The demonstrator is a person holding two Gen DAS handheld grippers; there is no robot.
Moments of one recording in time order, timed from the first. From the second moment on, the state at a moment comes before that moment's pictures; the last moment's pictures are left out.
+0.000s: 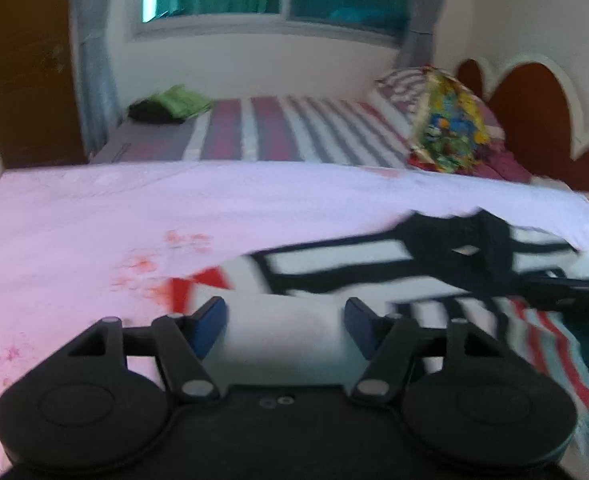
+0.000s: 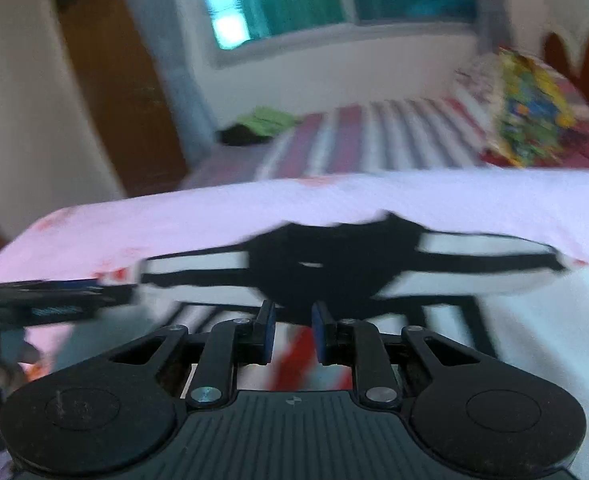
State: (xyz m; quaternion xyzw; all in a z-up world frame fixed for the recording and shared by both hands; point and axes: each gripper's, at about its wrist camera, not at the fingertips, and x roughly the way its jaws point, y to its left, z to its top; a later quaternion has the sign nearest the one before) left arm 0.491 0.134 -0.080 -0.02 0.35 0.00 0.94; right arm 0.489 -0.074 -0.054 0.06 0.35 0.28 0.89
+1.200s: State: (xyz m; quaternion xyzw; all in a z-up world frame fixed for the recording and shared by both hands) left arm 0.430 0.020 -0.099 0.04 0.36 -0.02 0.93; right arm 0.423 -0.171 -0.058 0.00 0.36 0.20 0.91
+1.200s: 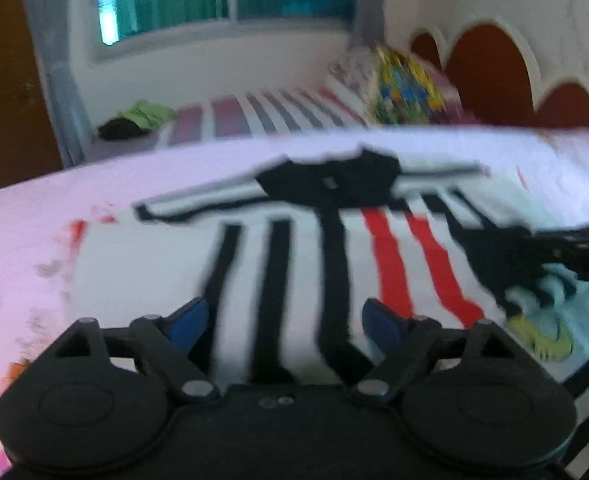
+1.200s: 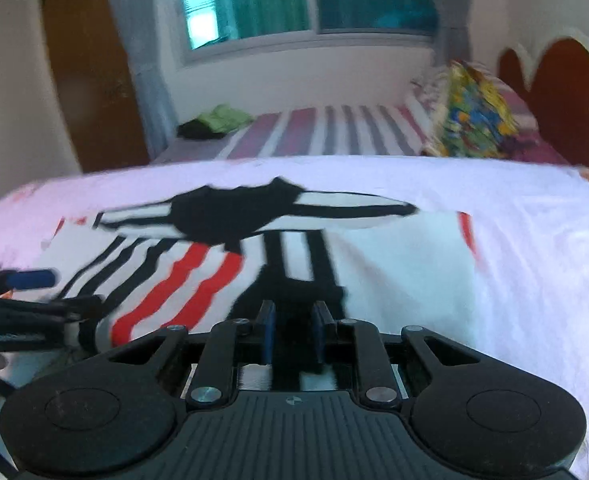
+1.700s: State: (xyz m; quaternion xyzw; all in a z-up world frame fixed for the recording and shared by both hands) left arm 0.421 0.044 -0.100 0.00 0.38 0.06 0.92; right arm 0.435 -0.180 -0.068 -0.02 0.37 0.24 0.90
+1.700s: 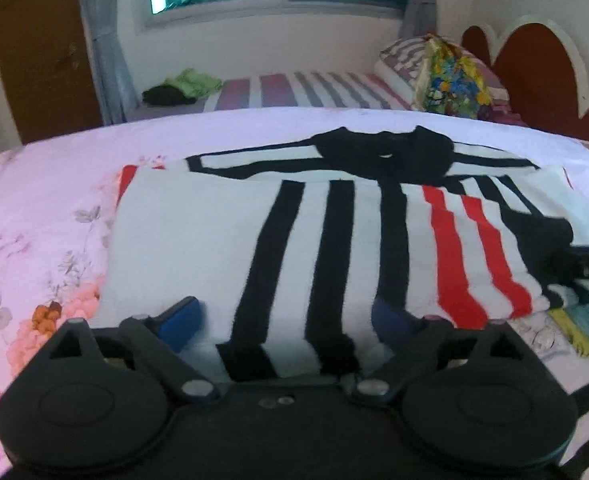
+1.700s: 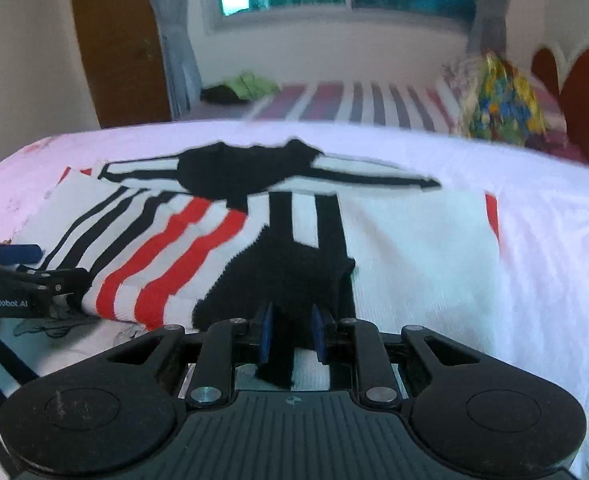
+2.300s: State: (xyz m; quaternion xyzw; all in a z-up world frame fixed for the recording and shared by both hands) left arm 0.403 0.028 -0.099 0.04 0.38 0.09 0.92; right arm 0.418 -0.207 -0.063 0.02 0.36 0.22 0.90
